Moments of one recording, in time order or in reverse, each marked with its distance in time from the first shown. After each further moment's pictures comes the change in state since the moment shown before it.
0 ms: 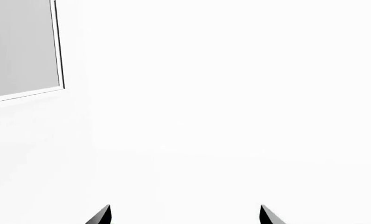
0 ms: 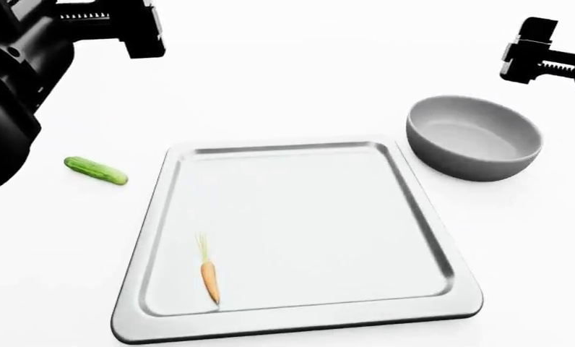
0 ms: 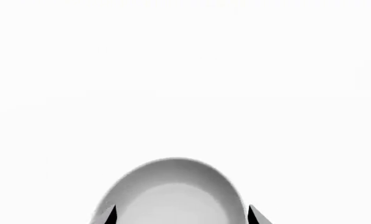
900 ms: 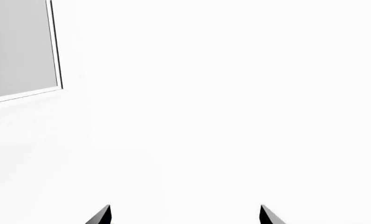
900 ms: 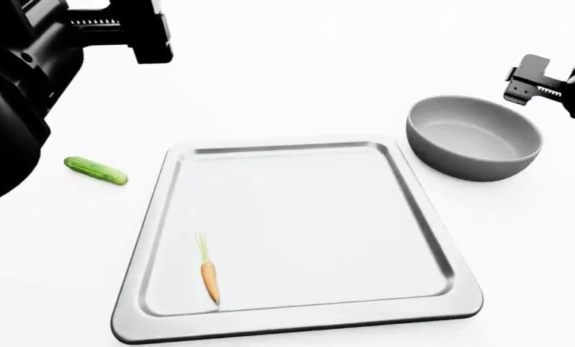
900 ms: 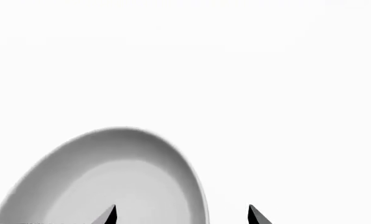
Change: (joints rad) left arm -0.002 0.004 0.027 0.004 0.004 0.006 -0.002; right arm -0.031 -0.443 -0.178 1.057 -0.020 0.229 -0.380
